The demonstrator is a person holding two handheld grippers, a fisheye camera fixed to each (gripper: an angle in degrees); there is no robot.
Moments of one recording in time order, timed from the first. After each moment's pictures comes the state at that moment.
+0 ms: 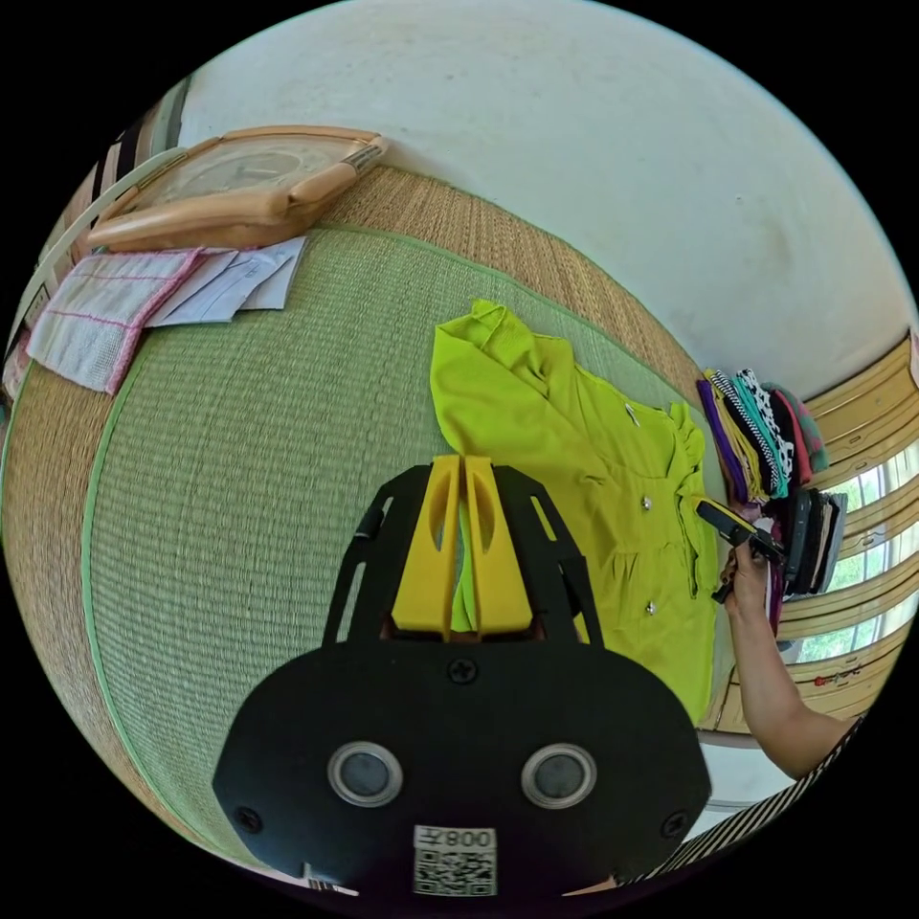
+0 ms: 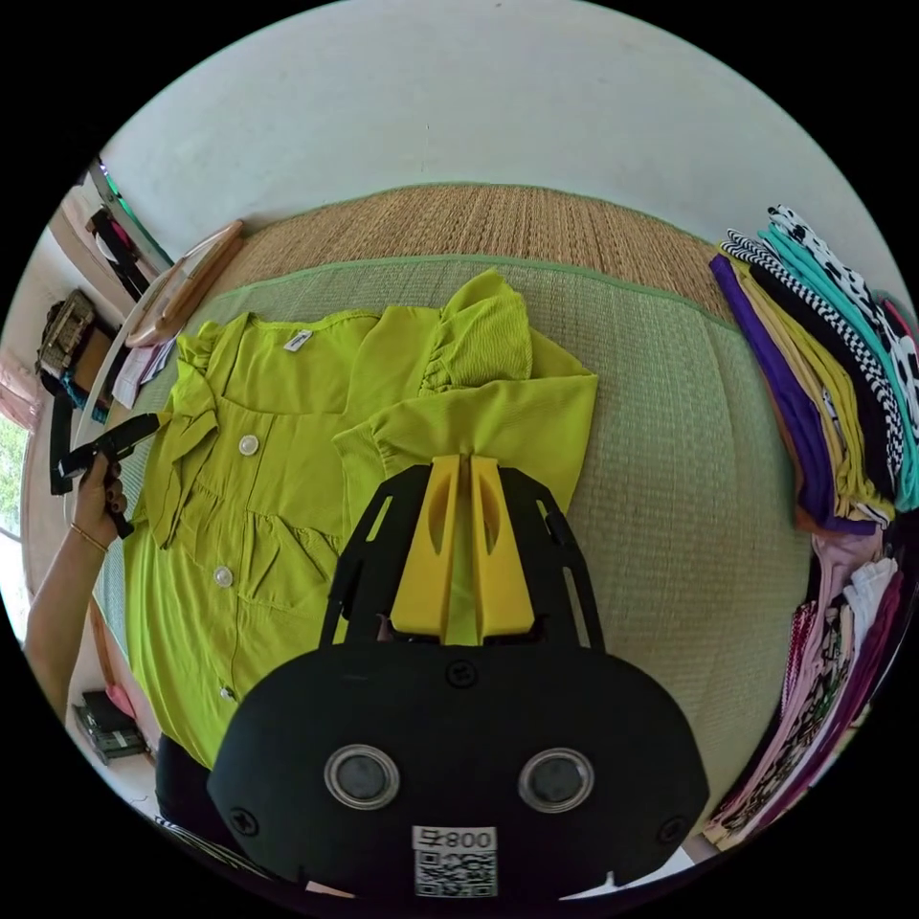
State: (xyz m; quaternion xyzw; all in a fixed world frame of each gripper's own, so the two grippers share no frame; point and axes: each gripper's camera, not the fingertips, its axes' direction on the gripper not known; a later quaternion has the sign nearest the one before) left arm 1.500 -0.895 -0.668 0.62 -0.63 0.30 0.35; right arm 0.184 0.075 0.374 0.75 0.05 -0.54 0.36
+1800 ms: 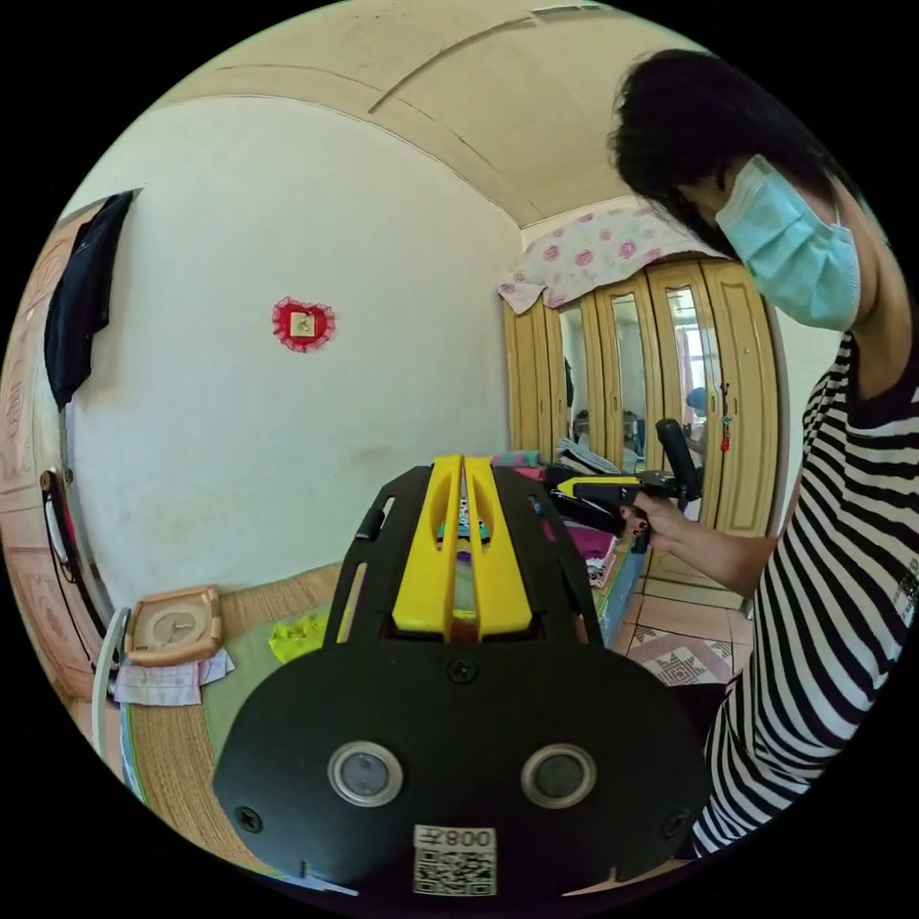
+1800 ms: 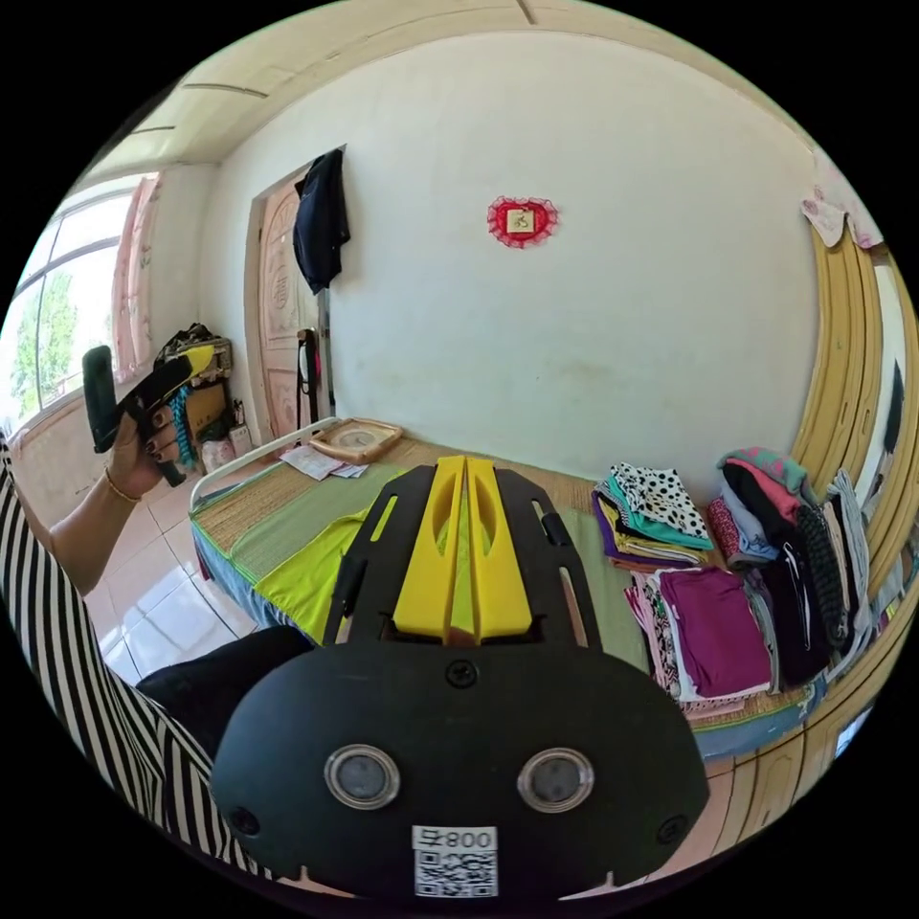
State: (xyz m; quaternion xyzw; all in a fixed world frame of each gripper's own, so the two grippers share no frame) left arm 0.970 -0.595 -0.290 0.33 -0.58 0.74 0.03; right arm 0.868 -0.017 0.802 0.83 -0.07 -0.55 0.00
